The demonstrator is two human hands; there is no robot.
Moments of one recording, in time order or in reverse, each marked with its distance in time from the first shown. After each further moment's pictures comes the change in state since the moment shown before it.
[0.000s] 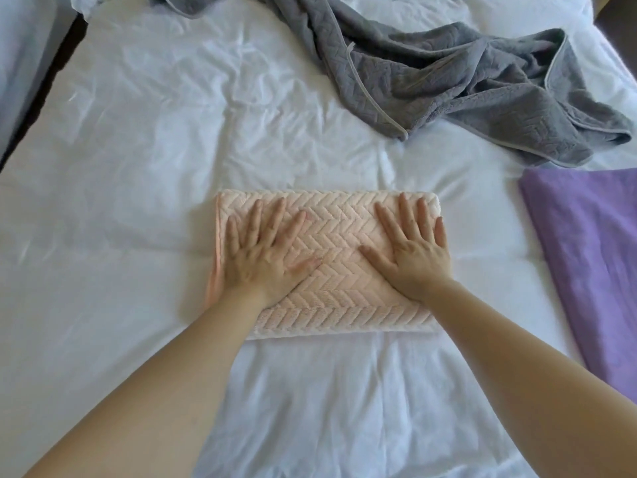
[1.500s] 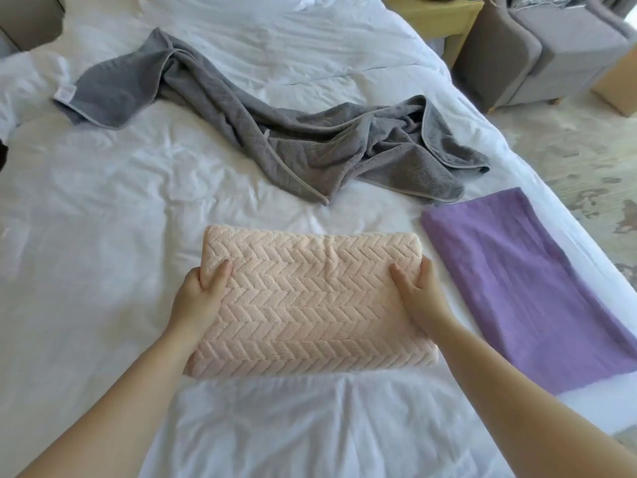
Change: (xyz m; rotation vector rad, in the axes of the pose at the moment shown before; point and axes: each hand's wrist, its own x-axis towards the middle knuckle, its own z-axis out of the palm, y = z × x) left_hand 0.052 -0.009 -0.095 -0.955 -0.019 -0.365; right_hand -0.045 0.050 -0.091 0.967 0.185 0.693
